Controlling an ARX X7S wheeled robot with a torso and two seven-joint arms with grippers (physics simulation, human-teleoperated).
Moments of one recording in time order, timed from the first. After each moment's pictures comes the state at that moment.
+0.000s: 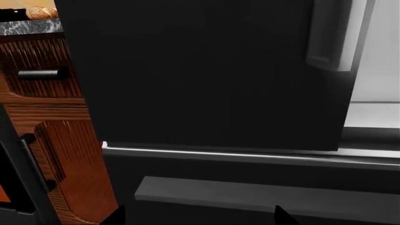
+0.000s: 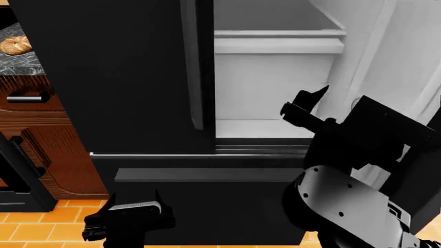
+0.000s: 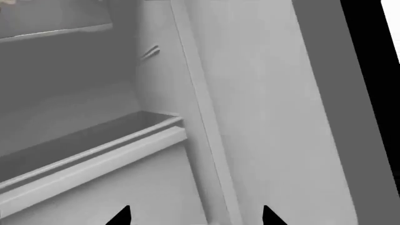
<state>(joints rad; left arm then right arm) -0.09 -0.32 0.39 -0.08 -0.32 0.00 -0.52 0.86 0.58 -0.88 -0.38 0.93 0.14 1.55</state>
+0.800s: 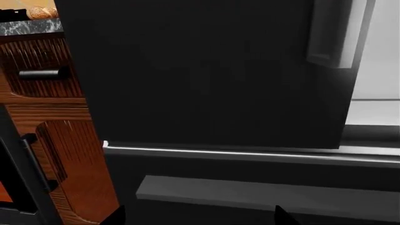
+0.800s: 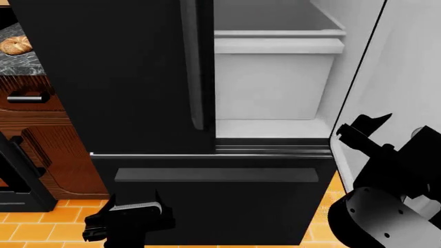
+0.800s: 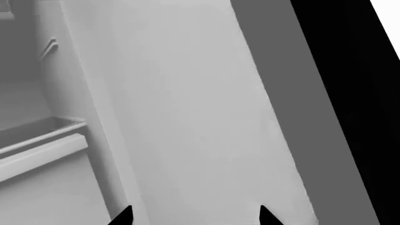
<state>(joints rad) -0.09 -0.32 0.40 -0.09 -0.32 0.01 -0.53 0.58 0.73 -0.61 -0.40 0.86 0.15 1.53</state>
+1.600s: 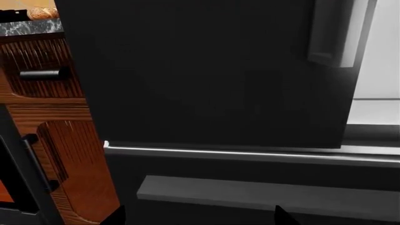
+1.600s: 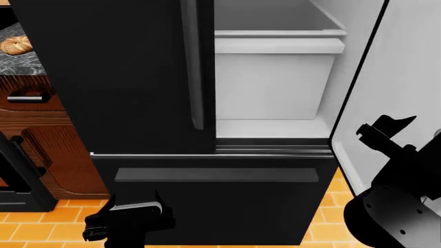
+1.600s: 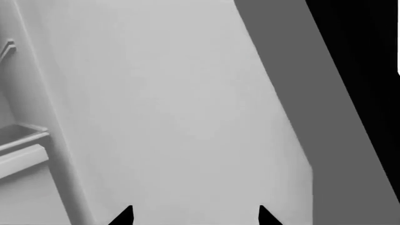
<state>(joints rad) -0.09 -0.33 0.41 -0.09 -0.32 0.01 -0.53 0.52 0.74 -0.47 -0.39 0.85 0.21 1.50</state>
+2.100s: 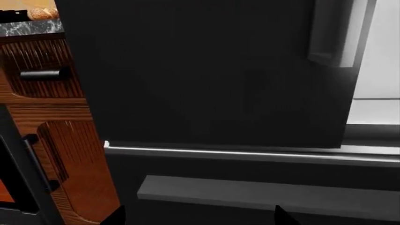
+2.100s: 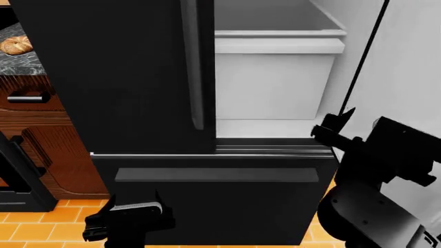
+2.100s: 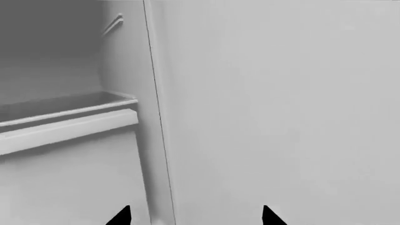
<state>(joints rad) -0.09 -0.33 0.41 -0.09 -0.32 0.01 -0.54 0.60 0.64 -0.59 -0.32 0.80 0.27 1.29</state>
